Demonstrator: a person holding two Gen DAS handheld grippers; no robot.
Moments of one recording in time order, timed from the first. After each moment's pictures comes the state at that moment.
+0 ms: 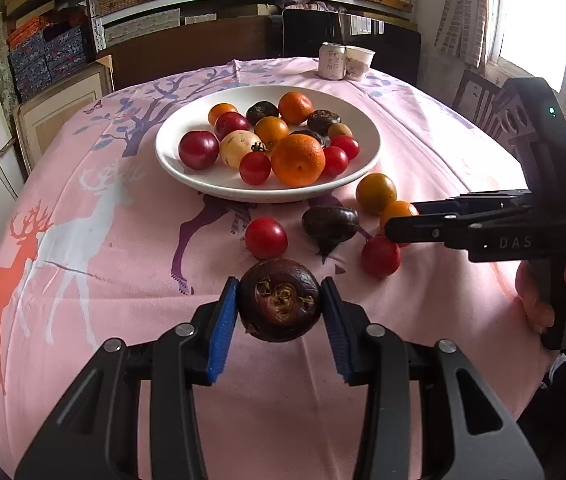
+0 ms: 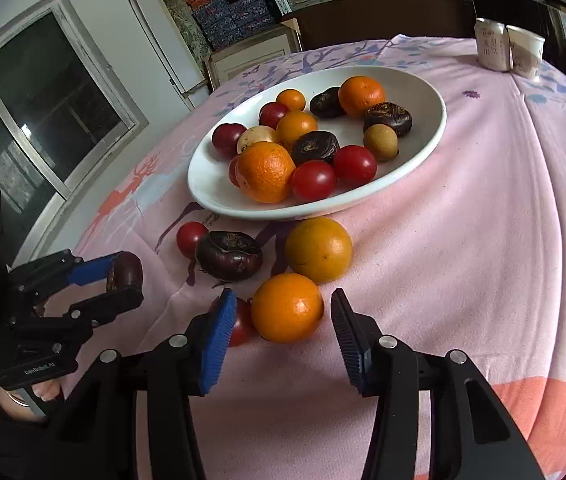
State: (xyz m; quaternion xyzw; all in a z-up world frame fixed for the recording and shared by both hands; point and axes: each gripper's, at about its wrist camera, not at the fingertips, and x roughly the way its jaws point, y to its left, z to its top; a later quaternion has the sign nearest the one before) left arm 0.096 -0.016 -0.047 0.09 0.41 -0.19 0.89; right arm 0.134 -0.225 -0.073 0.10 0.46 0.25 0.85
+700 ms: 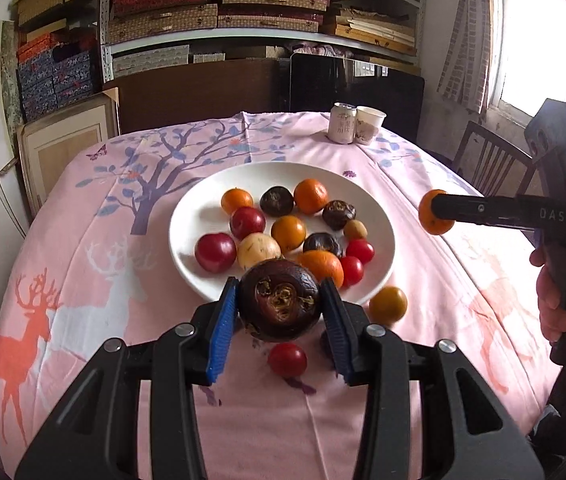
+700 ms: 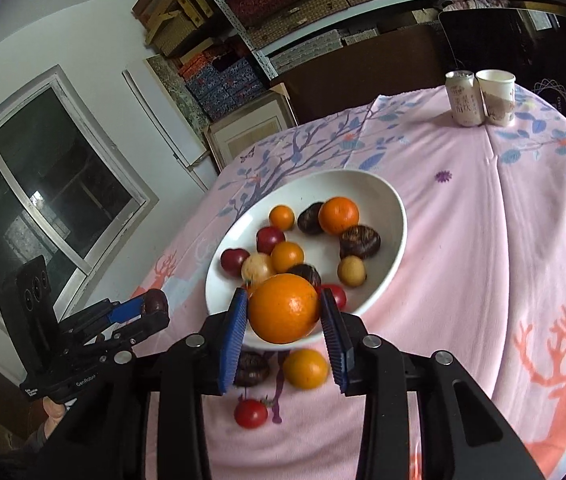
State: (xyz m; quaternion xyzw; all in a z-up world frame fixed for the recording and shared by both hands) left arm 0.158 -0.019 0.010 0.06 0.34 -0.20 0.92; right arm 0.171 -0.275 0.003 0.18 0.37 0.23 0.88
